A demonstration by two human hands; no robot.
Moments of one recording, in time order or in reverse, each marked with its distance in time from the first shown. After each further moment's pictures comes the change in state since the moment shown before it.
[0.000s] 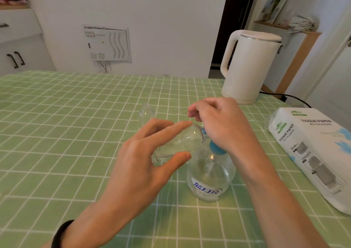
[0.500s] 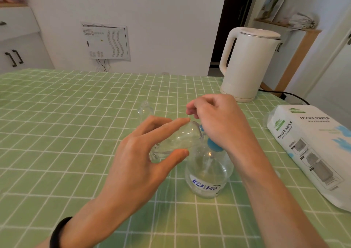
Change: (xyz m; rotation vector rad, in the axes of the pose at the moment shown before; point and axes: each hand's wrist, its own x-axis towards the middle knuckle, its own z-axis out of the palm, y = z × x) left_hand -0.001 -0.002 0.002 -0.004 0.007 0.003; right_hand -0.003 -0.003 0.001 -0.010 0.008 -0.016
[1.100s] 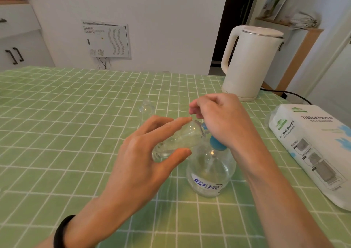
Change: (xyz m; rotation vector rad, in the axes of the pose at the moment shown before) left_hand -0.001 -0.001 0.002 -0.017 -0.003 -0.009; right_hand 0.003 0.001 -0.002 0.022 -0.015 0.034
